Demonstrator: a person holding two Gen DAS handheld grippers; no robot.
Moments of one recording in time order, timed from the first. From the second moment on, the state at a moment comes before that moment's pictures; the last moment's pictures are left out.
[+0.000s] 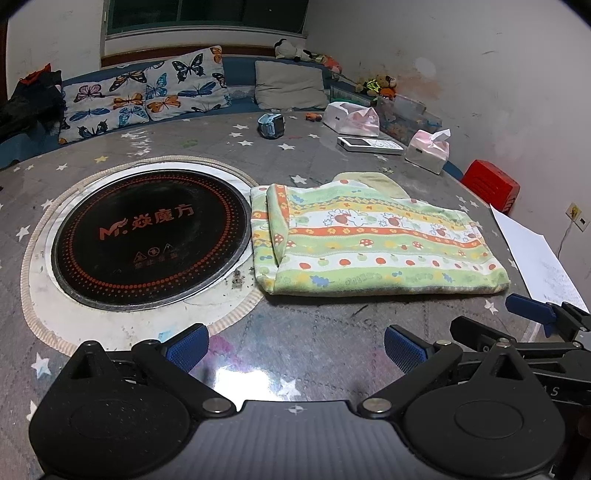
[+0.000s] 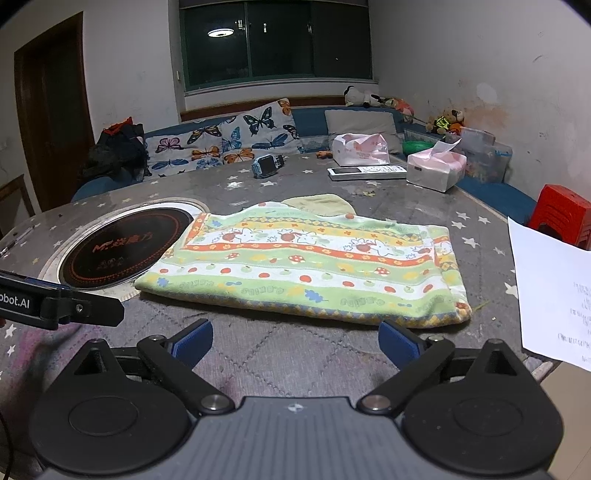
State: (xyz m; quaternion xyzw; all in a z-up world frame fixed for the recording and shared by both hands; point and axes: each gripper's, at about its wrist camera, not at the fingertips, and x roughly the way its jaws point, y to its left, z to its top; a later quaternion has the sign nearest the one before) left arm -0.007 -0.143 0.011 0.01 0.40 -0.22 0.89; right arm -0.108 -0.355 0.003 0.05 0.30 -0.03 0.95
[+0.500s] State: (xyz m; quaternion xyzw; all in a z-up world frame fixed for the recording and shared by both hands) left arm -0.016 -0.146 0.015 0.00 0.39 -0.23 0.89; right arm -0.115 -0.352 0.007 0.05 0.30 -0.03 0.95
